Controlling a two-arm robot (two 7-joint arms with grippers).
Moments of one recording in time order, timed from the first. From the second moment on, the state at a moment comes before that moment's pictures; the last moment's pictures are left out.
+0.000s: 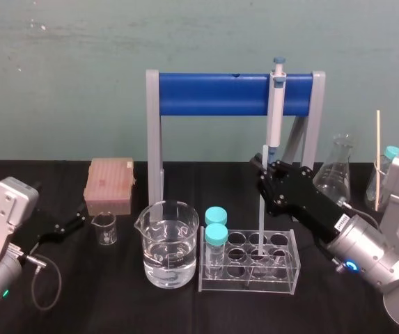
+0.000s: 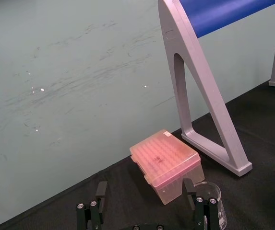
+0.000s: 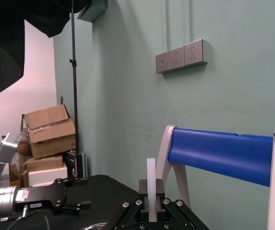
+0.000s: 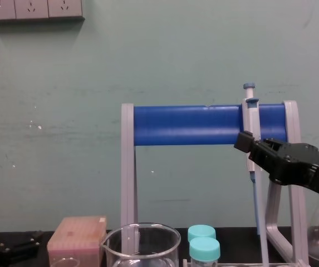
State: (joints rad) left arm -0.20 0.60 0.45 -1.41 -0.25 -0.12 0.03; right arm 0.28 0.38 -0.34 -1.37 0.61 -0.31 0.67
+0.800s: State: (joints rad) left arm -0.20 0.60 0.45 -1.41 -0.25 -0.12 0.03; right arm 0.31 0.34 -0.38 -1.24 0.55 -0.30 0.65
